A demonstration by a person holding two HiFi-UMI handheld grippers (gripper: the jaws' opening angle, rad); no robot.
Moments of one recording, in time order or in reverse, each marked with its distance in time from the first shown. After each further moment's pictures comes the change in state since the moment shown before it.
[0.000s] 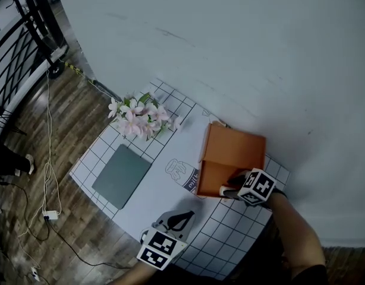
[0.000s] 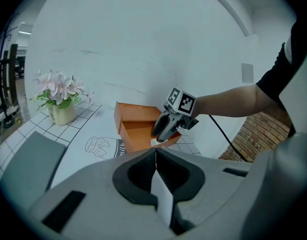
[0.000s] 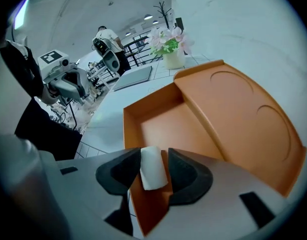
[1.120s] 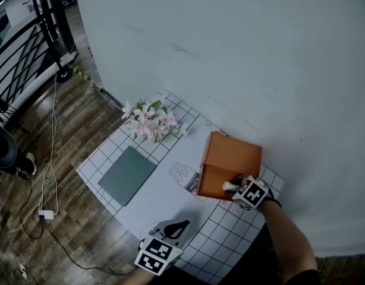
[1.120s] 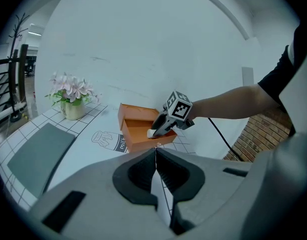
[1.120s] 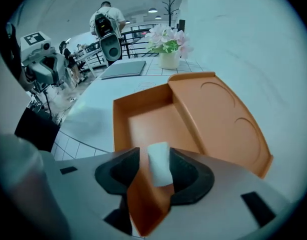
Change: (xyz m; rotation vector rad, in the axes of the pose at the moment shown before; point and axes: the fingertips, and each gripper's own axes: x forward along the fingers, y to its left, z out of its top) left arm -0.041 -0.024 -0.021 -0.041 -0.049 0.046; right arm -0.009 -0.014 -0.007 -0.082 0.057 -0.272
